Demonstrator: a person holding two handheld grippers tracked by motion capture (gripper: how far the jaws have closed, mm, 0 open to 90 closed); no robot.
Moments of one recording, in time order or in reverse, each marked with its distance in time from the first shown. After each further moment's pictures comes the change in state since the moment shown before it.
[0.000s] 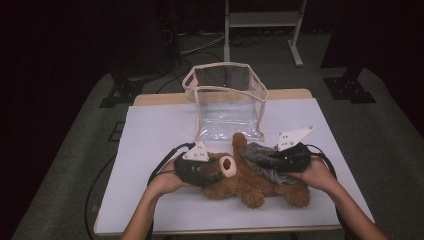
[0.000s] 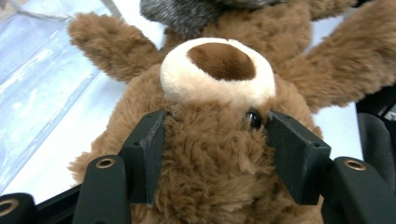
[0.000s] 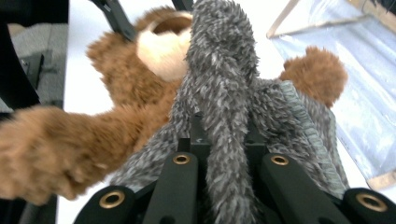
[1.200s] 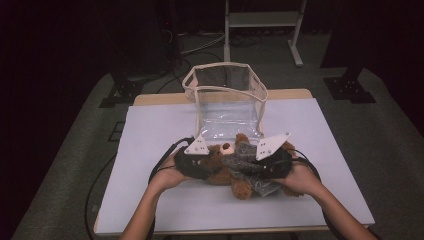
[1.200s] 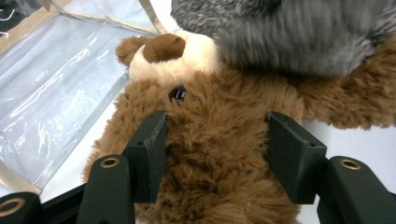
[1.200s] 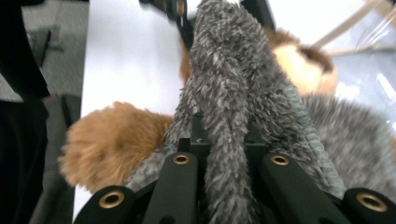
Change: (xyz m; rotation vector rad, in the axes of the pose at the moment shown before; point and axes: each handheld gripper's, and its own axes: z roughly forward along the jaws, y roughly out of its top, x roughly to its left) left arm 0.012 0.004 0.001 0.008 0.080 0.005; right arm 0.030 0.031 0.032 0.065 0.029 -0.118
